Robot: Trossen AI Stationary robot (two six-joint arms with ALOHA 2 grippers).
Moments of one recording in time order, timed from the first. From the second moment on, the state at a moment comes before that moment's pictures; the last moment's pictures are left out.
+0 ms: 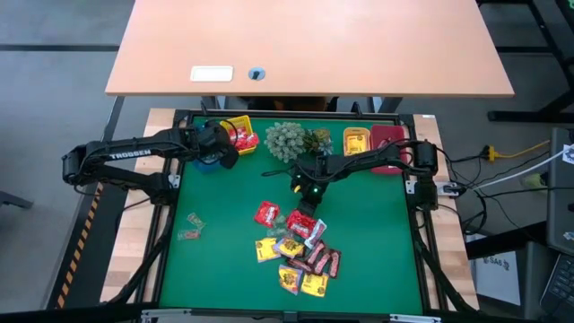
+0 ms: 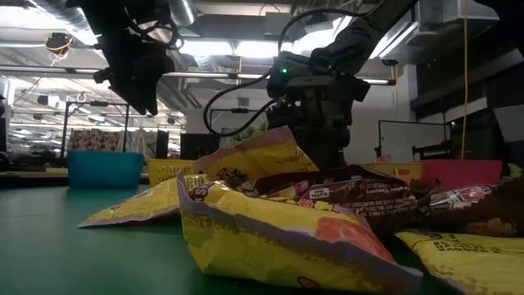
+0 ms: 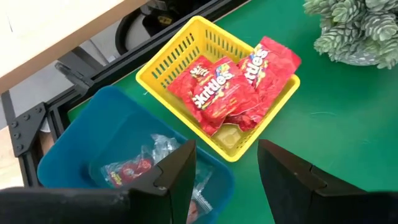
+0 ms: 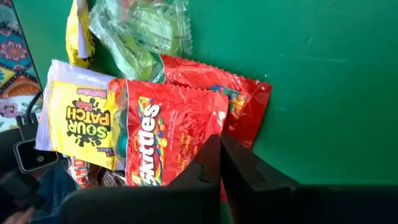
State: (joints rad) left arm 0.33 1.09 0.85 -0.84 -0.52 -0.55; right arm -0.10 1.97 1.19 -0.42 -0.62 0.42
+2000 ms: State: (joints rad) left arm 0.33 1.09 0.85 -0.84 -0.52 -0.55; right arm 0.18 2.00 1.43 -0.67 -0.11 -0.12
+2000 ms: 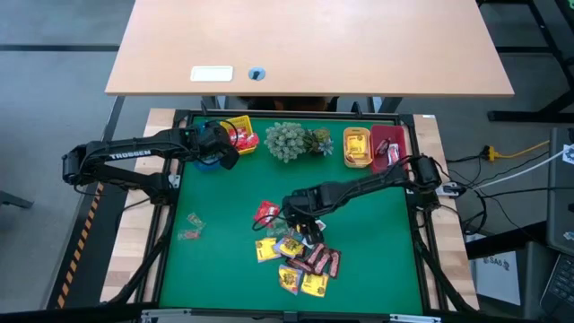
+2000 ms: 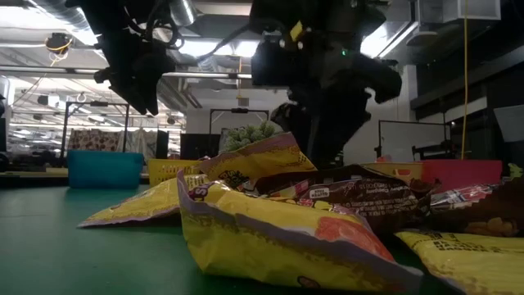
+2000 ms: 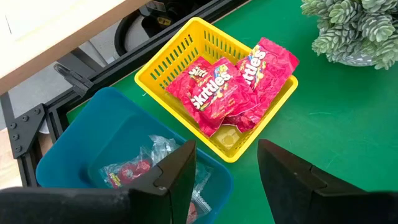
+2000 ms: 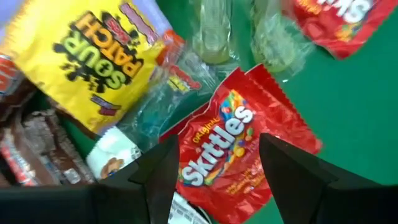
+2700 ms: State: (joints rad) left arm 0.33 1.09 0.85 -0.82 -0.51 -0.55; right arm 0.18 2.06 1.43 -0.69 0.04 -0.15
